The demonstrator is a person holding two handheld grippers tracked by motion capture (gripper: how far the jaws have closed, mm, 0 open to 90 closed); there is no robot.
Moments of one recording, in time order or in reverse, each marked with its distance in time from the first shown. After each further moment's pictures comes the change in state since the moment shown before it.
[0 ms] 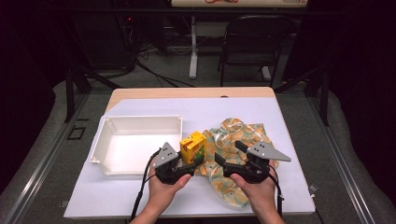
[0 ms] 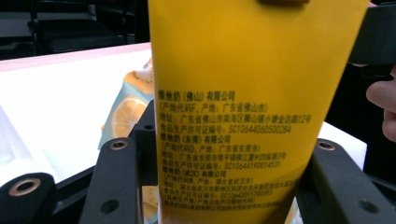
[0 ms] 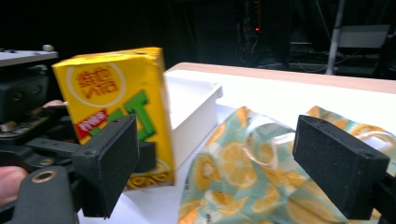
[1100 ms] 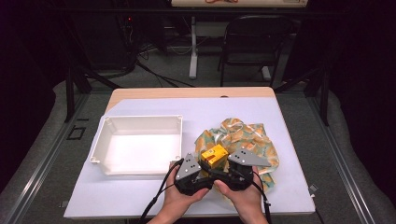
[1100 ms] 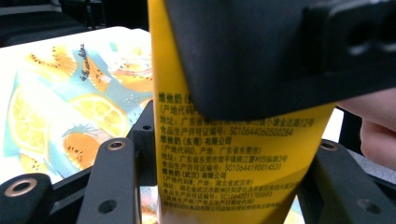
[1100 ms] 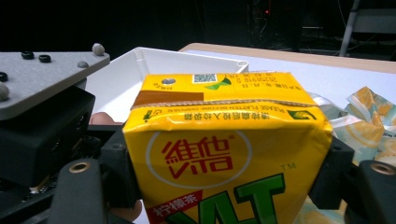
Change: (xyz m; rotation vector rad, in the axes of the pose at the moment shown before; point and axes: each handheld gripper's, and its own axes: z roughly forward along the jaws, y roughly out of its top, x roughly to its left) left arm -0.044 -0.016 0.031 0.070 -0.051 0.085; right arm 0.037 -0.012 0.017 0.066 0.022 -0.026
